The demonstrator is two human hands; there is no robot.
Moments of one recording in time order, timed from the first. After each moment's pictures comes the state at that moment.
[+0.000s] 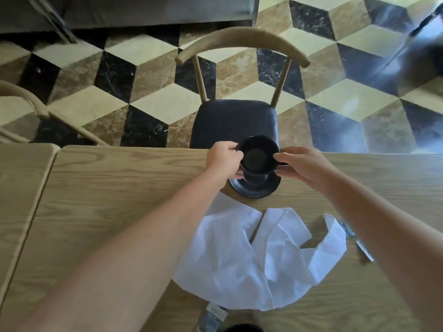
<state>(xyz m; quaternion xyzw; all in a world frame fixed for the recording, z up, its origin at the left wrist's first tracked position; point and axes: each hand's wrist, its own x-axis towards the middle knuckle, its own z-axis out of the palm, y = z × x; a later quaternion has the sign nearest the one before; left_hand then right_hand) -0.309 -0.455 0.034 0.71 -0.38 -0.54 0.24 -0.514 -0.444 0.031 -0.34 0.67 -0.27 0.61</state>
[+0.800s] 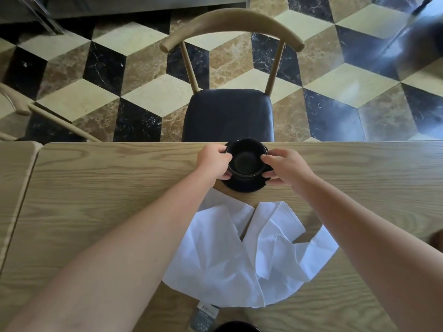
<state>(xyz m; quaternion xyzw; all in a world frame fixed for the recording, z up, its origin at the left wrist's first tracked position) -0.315 -0.453 -0.002 0.73 -0.40 -0.52 0.19 -0.503 -0.432 -0.004 -0.34 0.72 -0.22 0.56</state>
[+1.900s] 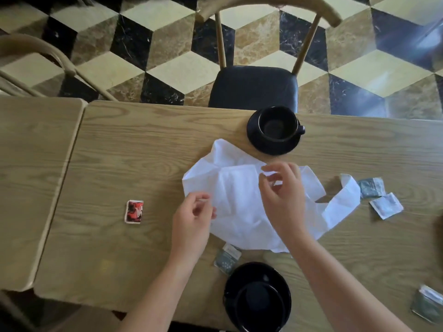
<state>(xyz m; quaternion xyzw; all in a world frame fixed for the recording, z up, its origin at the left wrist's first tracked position) -0.218 -0.195 0.058 0.75 -0.33 -0.46 0.34 -0.395 -0.251 0.051 -0.49 0.67 -0.40 0.38</state>
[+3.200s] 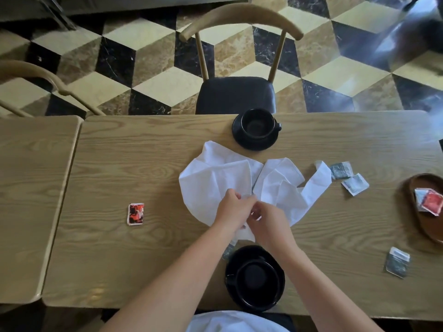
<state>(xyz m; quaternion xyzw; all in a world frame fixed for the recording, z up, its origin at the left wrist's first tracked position) -0.294 -0.215 0.057 0.72 -0.35 -0.59 0.10 -0.401 -0.172 0.055 -0.52 0.73 -0.11 0.42</state>
